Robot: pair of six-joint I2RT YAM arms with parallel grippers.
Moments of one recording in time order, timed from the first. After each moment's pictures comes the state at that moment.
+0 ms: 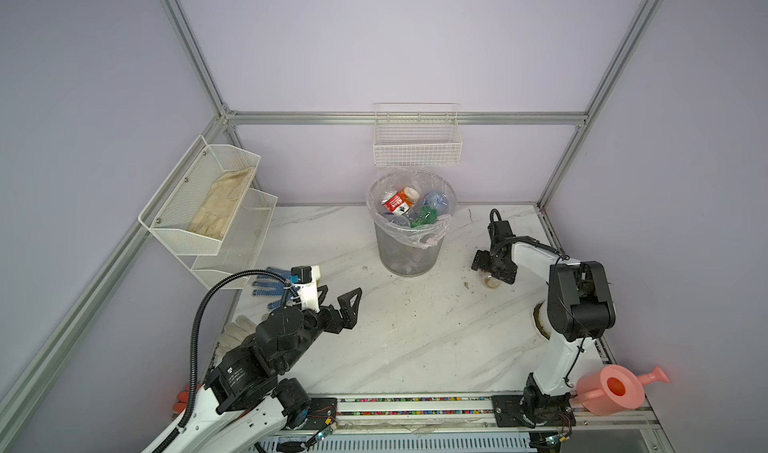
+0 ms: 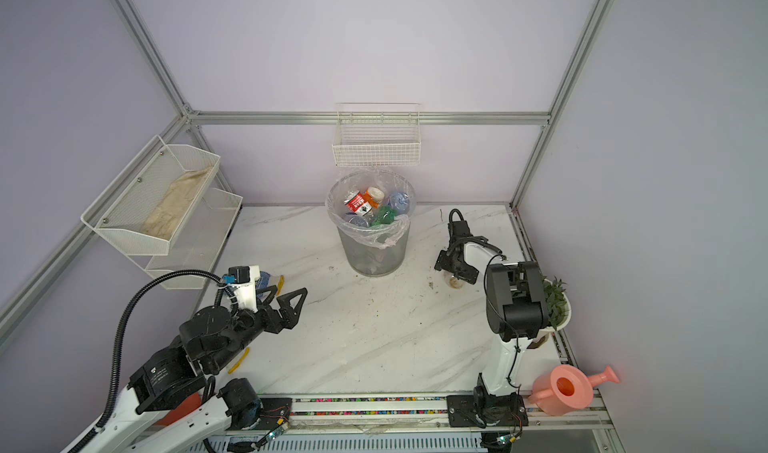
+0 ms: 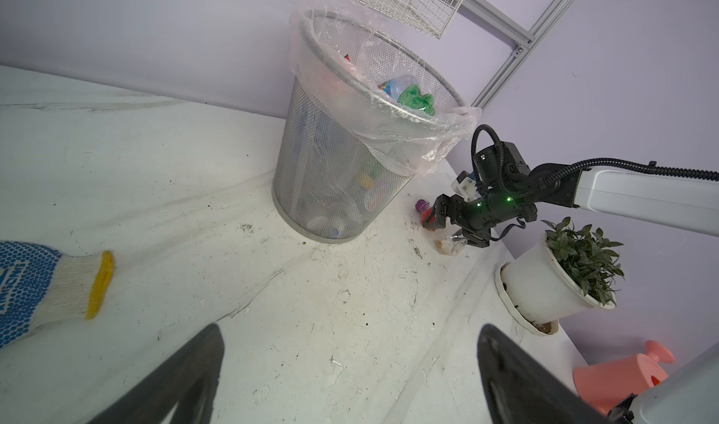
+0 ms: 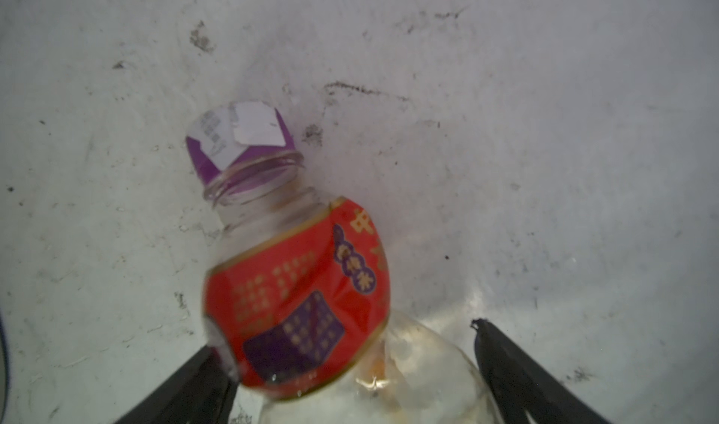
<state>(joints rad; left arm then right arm) -0.79 0.49 0.79 -0.59 -0.33 -0.55 0.12 1.86 1.23 -0.60 0.07 0.54</state>
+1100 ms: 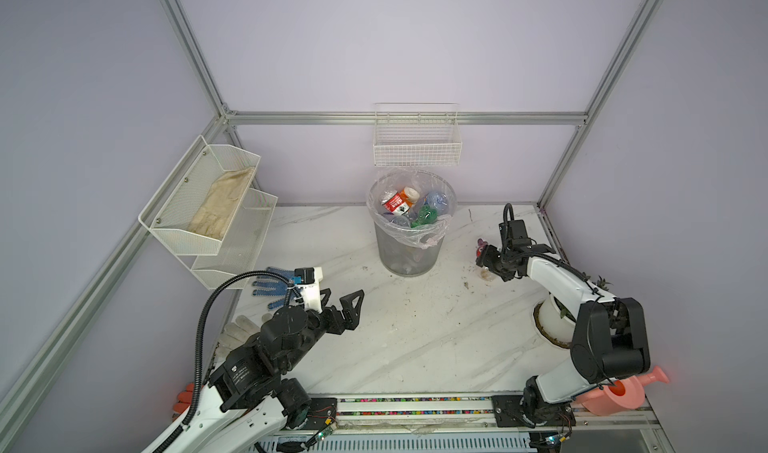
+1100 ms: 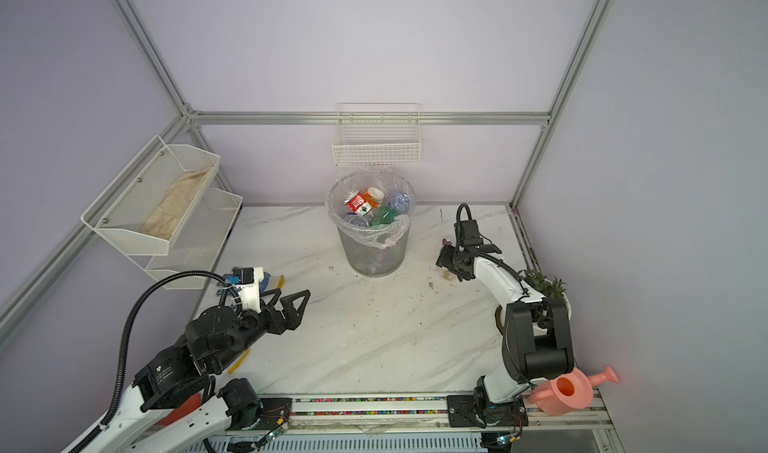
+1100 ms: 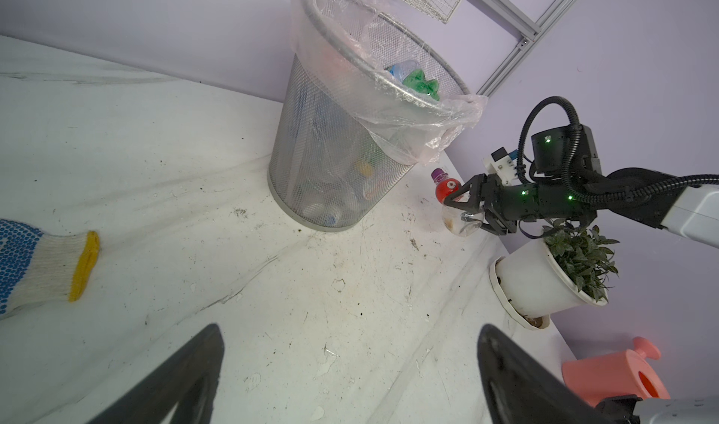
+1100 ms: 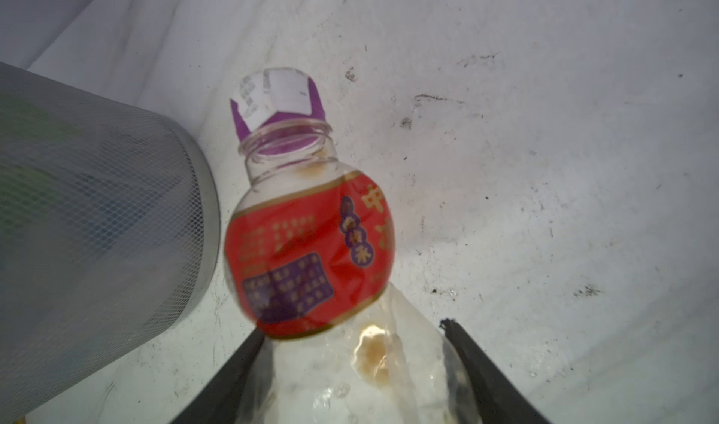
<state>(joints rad) -0.80 0.50 0.77 -0.59 -0.31 -0.59 0.16 1.54 1.11 -0.55 -0.06 0.58</state>
